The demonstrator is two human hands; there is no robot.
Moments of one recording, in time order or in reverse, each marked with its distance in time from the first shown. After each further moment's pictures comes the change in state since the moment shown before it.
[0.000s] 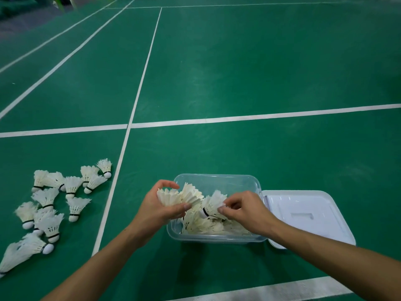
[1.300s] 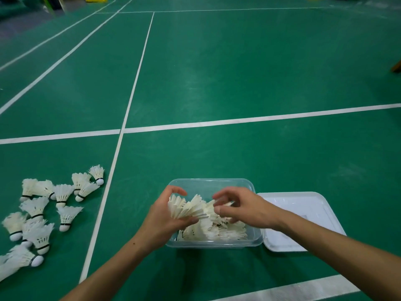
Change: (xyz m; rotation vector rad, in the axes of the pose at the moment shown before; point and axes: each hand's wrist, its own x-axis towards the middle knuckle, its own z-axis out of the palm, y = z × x) left_hand 0.008 -0.010 0.020 0.362 -0.051 0.214; right_hand -0.001 -0.023 -0.038 0.261 -0.231 0.088
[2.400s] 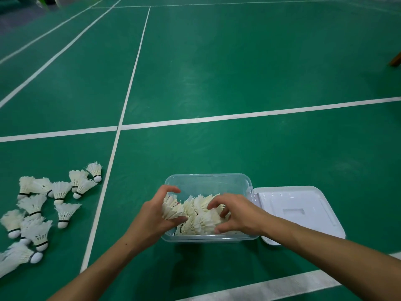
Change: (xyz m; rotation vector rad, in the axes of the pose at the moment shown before) left_hand -0.006 -0.014 -0.014 0.334 0.001 0.127; right_hand 0.012 0.040 0.018 -0.448 -0.021 -0.113
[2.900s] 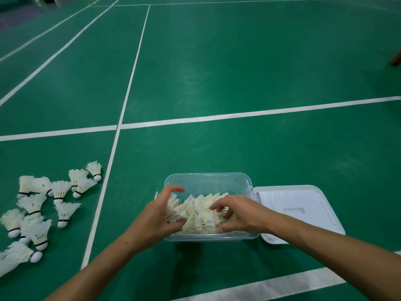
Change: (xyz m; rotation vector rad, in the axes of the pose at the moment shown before) left_hand -0.002 0.011 -0.002 0.042 -0.113 0.079; right_hand -0.004 -0.001 -0.009 -0.120 -0.071 0.012
